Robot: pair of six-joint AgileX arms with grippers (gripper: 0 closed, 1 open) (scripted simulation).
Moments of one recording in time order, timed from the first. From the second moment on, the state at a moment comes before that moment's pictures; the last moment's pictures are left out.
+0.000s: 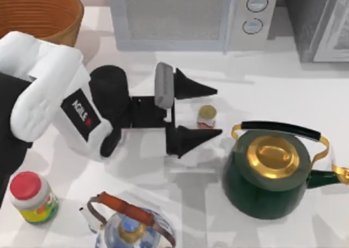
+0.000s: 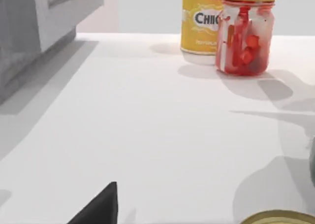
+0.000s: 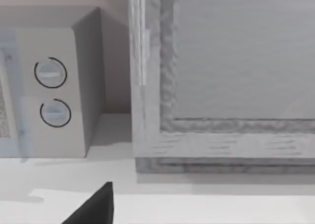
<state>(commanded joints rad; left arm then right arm) -0.41 2.52 1.16 1.32 1.18 0.02 0.00 0.00 0.00 0.00 0.00 0.00</state>
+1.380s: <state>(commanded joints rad) -0.05 0.24 0.15 0.17 0.15 0.00 0.00 0.00 0.00 0.00 0.00 0.00</state>
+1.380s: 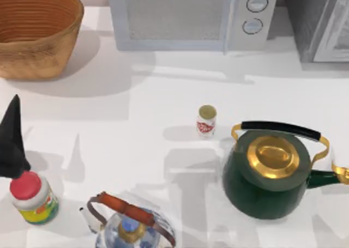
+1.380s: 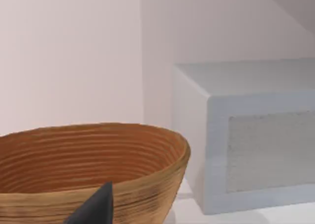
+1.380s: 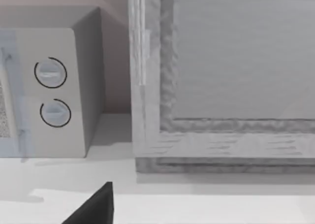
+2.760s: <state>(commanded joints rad) 0.24 0.57 0.12 0.16 0.22 0.13 0.00 0.00 0.00 0.00 0.00 0.00</state>
